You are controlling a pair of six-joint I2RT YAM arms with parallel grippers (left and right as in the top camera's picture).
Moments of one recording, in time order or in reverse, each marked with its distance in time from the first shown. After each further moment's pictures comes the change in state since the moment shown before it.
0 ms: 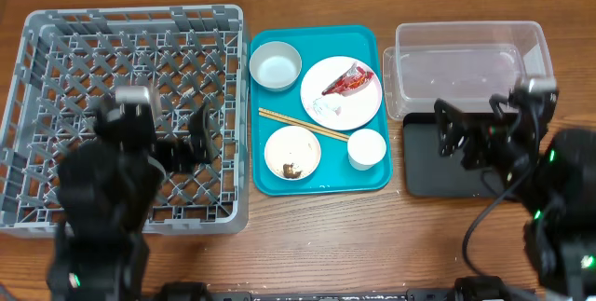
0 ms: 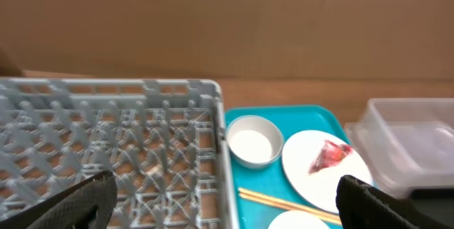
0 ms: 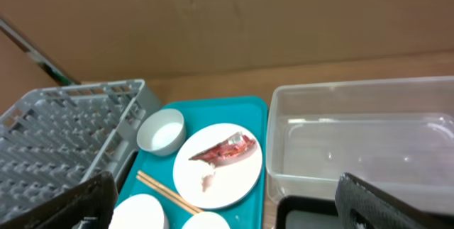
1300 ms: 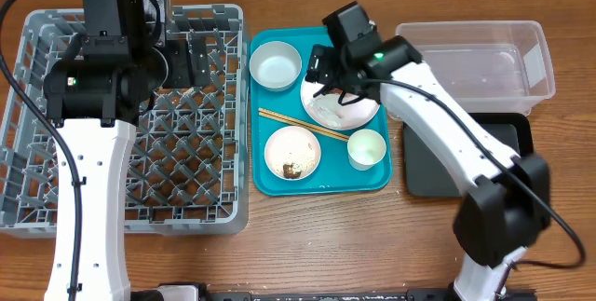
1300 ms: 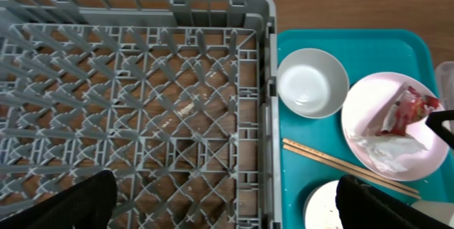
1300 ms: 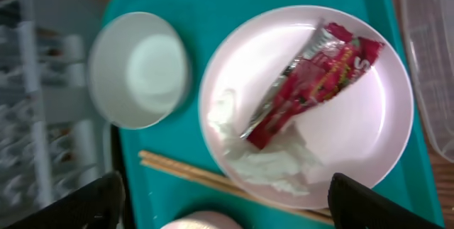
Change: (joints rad) left arm 0.000 0.687 0.632 -0.463 -0.143 0.026; right arm 0.464 1.128 0.649 -0.181 0.319 0.549
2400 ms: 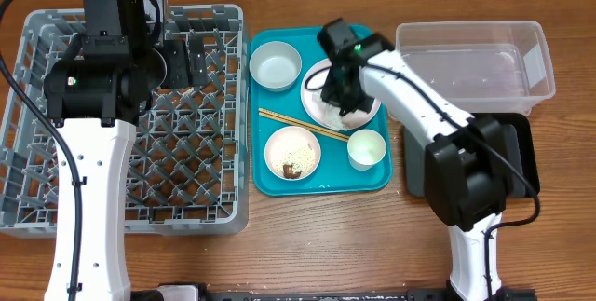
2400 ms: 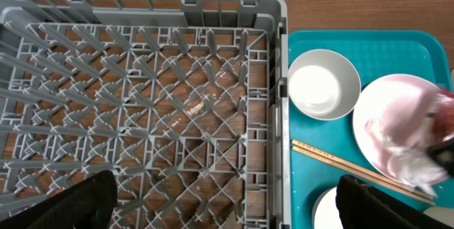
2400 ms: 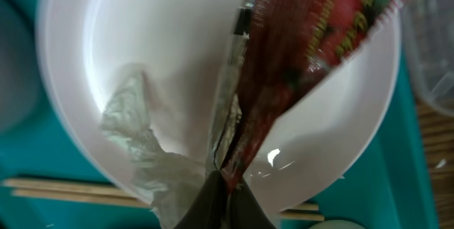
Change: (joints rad) left arm 0.000 0.000 0.000 -0.001 -0.031 0.000; right arm -0.037 0.223 0.128 -0.229 -0.020 0.071
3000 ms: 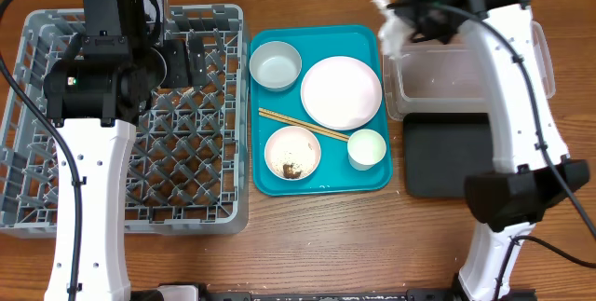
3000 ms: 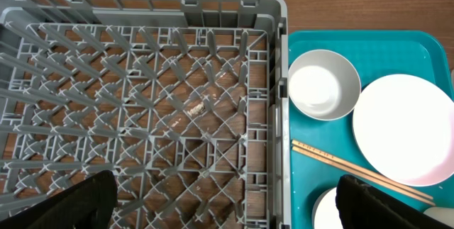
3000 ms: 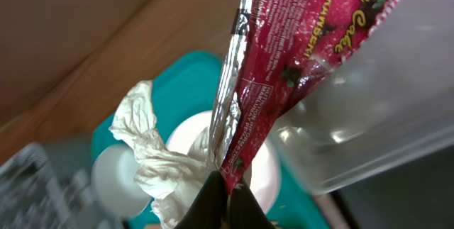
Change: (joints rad) left arm 0.000 0.000 0.001 0.000 0.000 0.000; right arm -0.291 -0.096 0.534 -0.331 0.050 -0.003
